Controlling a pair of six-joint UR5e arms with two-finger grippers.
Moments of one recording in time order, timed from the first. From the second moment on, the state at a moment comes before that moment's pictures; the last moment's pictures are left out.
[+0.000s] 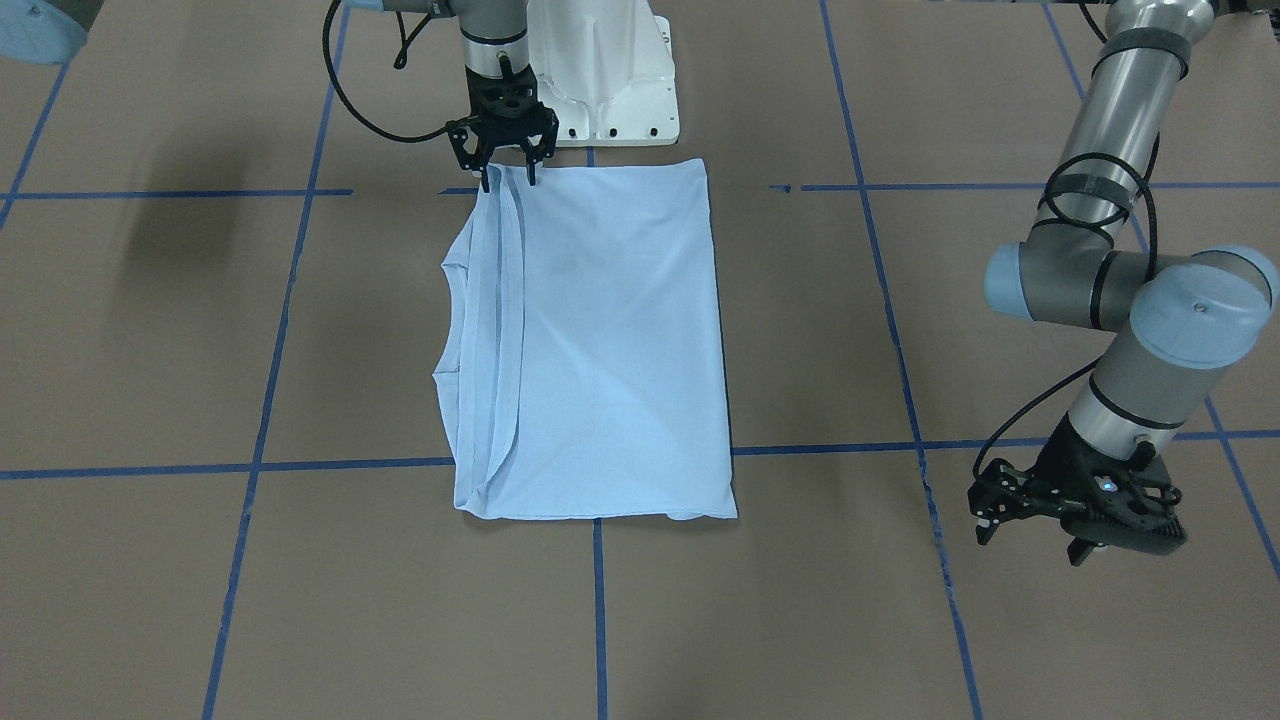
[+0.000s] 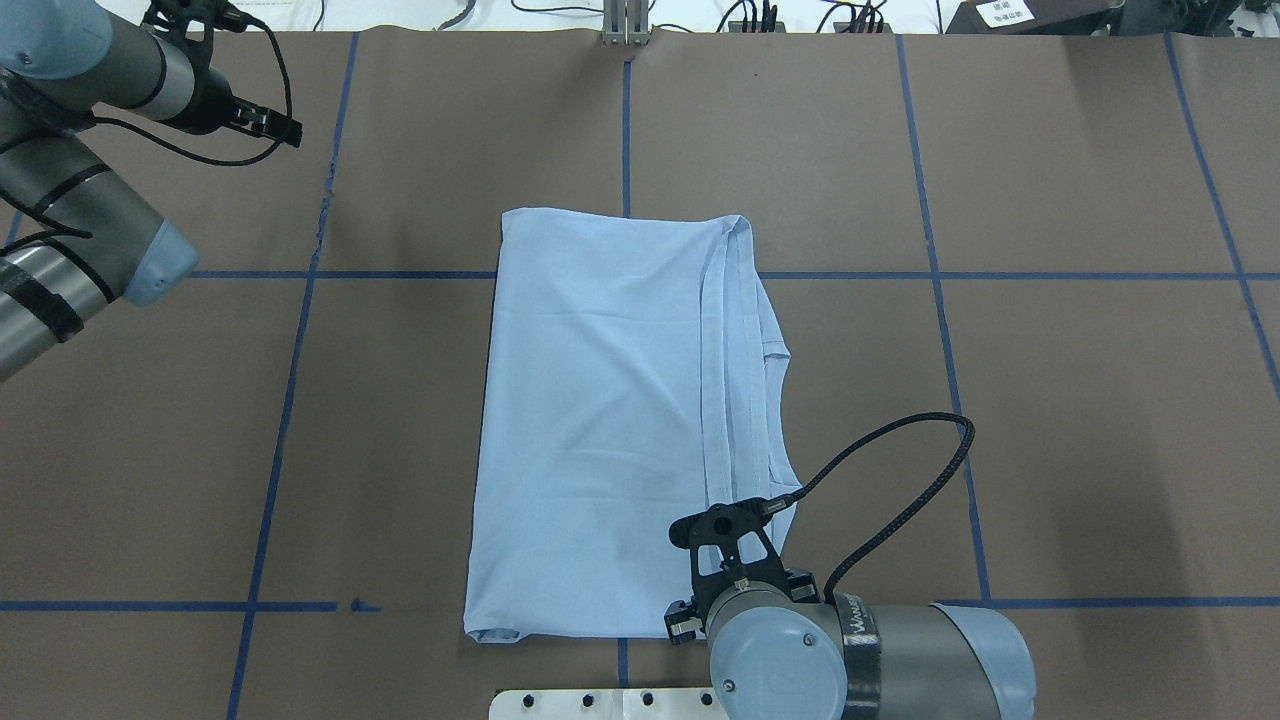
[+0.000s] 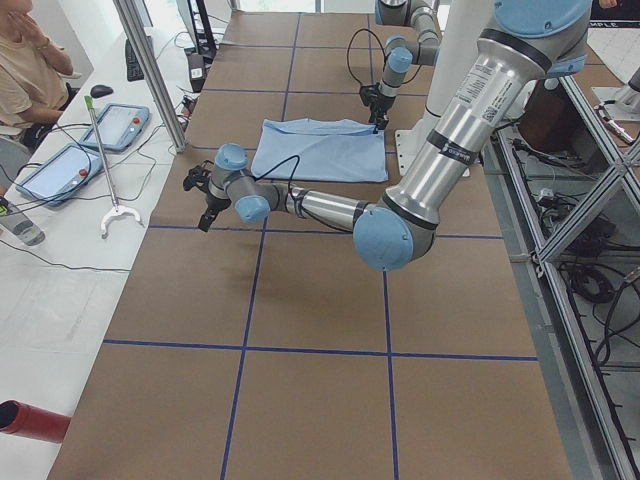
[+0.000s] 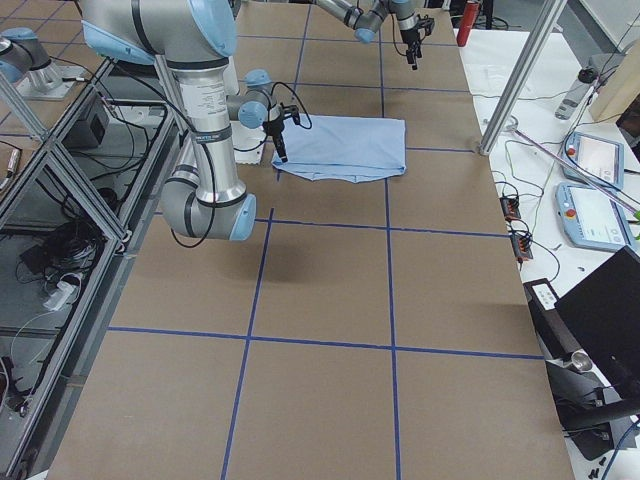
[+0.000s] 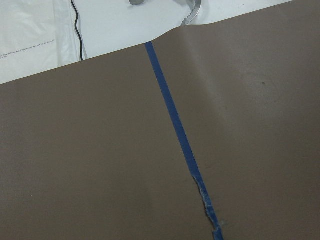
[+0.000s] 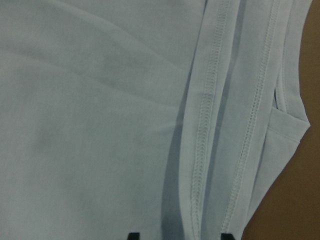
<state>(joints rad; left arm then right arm) -1.03 -2.11 -1.17 -2.31 -1.95 -0.60 0.07 -1.13 1.97 -1.68 1.41 1.26</state>
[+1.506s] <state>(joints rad) -1.03 -2.11 -1.17 -2.31 -1.95 -0.60 0.07 -1.20 2.03 -1.68 1.44 1.42</state>
